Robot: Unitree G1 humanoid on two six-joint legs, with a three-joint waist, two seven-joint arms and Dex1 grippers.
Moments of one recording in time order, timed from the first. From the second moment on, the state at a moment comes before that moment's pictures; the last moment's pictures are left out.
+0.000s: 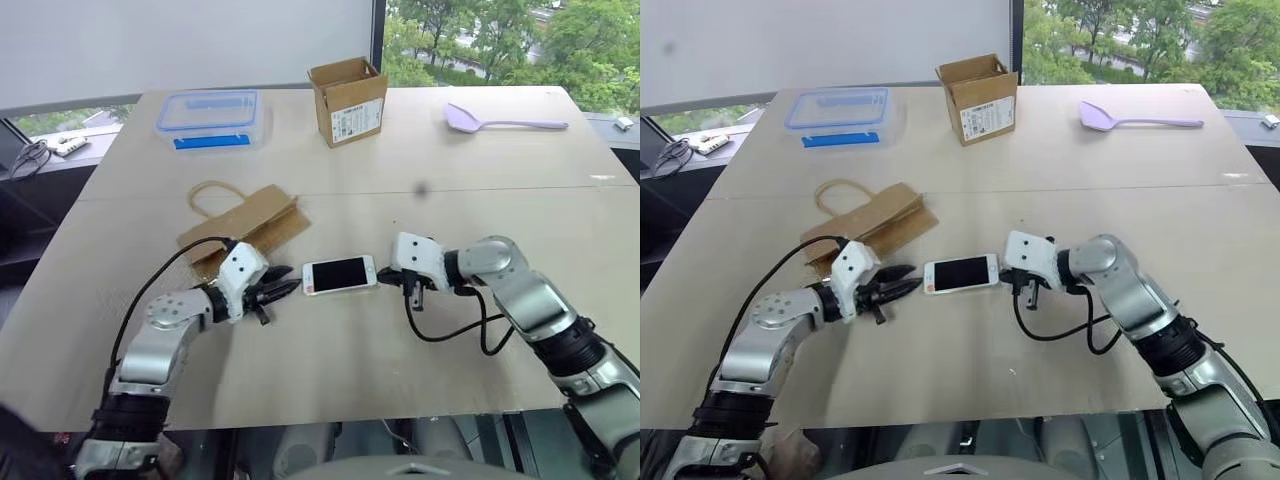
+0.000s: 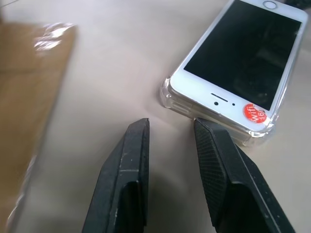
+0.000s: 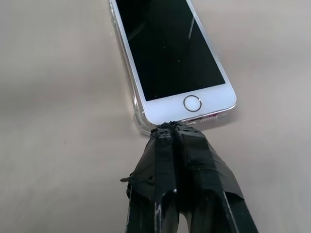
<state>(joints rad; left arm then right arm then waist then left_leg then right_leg) -0.15 0.58 -0.01 -0.04 -0.24 0.27 -0.92 -0.52 -0.56 0.40 -0.19 -0.03 0.54 1.05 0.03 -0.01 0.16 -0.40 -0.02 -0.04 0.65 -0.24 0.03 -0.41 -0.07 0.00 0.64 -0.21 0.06</state>
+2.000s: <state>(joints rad) -0.10 0.55 -0.05 -0.23 -0.39 0.38 -1.01 -0.35 -0.71 0.27 -0.35 0.19 0.71 0.88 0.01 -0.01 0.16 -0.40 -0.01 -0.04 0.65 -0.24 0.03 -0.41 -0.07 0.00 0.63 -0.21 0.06</state>
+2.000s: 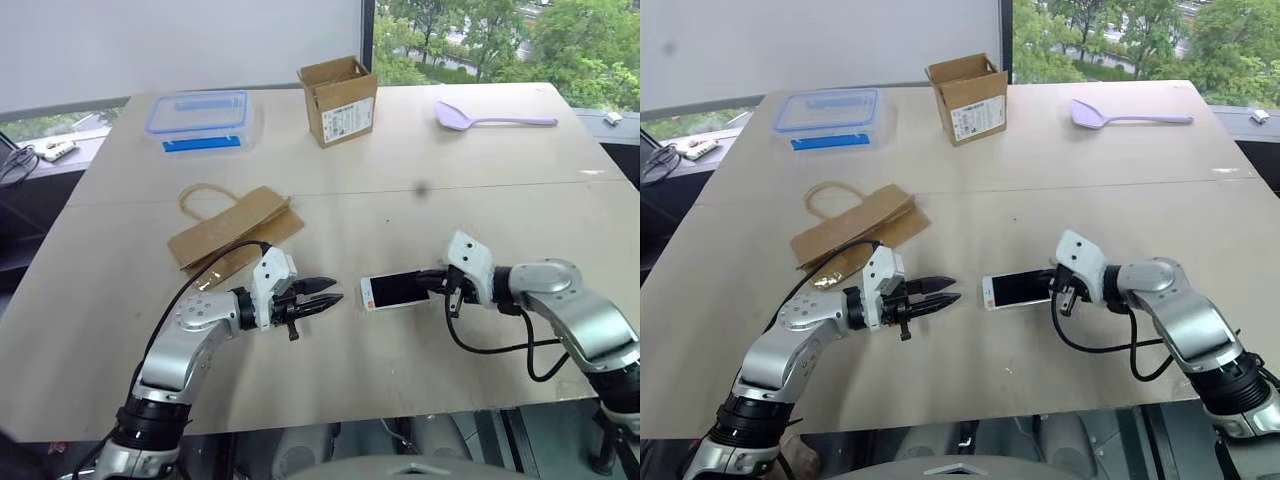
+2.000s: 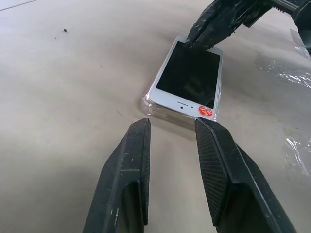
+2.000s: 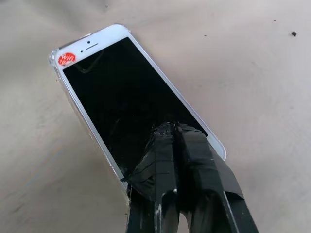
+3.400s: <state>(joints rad) -0.04 0.53 -0.05 -0.26 -0.40 0.34 -0.96 -0.36 -0.51 0.31 -0.30 0.21 0.98 0.71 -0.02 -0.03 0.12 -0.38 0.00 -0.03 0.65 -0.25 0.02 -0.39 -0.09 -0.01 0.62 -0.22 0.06</state>
